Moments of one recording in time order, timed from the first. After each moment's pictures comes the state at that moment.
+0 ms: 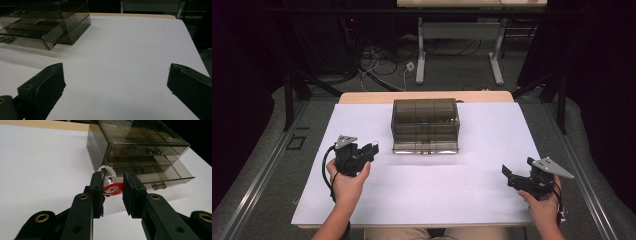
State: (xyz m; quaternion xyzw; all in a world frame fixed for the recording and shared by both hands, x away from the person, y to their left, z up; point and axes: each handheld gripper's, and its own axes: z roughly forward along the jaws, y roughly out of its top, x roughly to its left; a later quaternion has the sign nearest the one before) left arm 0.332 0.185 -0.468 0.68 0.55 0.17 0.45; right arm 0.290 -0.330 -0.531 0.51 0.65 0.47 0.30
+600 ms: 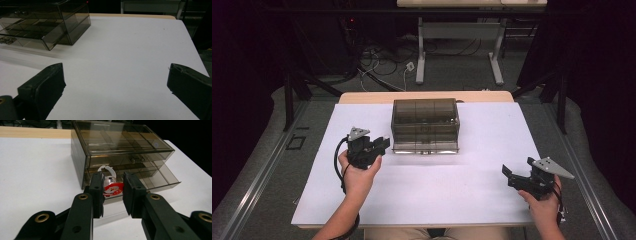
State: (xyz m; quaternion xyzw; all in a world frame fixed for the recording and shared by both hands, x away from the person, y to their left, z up) left arm 0.345 0.157 -0.455 0.69 0.53 0.17 0.46; right arm 0.290 -0.330 -0.531 0.52 0.65 0.47 0.30
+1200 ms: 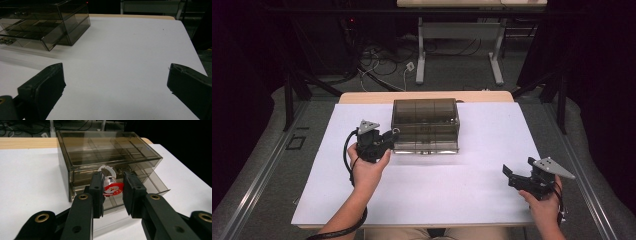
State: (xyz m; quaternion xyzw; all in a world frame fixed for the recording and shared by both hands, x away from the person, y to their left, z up) left arm 0.356 0.134 -0.443 0.70 0.50 0.17 0.48; right arm 0.289 -0.332 -0.530 0.52 0.65 0.47 0.30
